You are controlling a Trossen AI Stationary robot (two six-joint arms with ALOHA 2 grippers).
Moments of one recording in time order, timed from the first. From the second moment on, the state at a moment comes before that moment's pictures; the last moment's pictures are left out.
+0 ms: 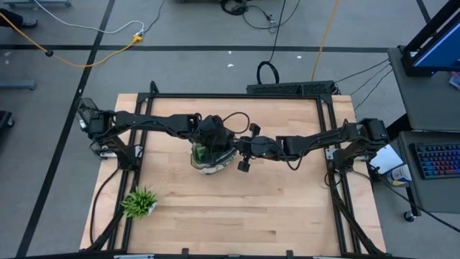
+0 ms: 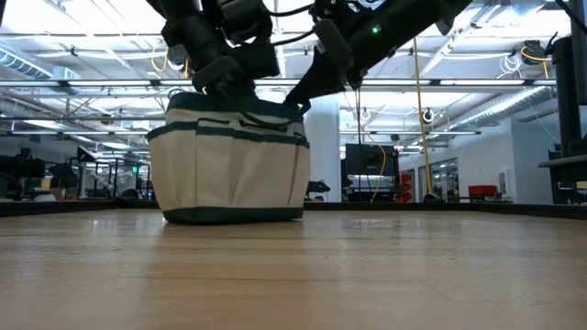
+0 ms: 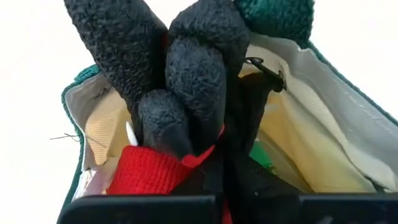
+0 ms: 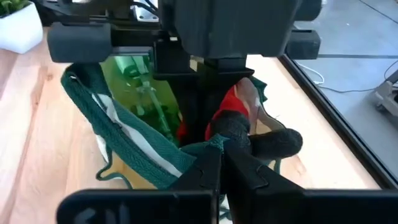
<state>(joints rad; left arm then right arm) 0.16 1.65 1.15 -0.57 0.13 0.22 0.05 1.59 1.01 0.10 0.39 0.02</state>
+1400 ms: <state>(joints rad) 0.21 1.59 1.15 -0.13 0.08 0.19 0.05 1.59 0.97 0.13 0.39 0.04</state>
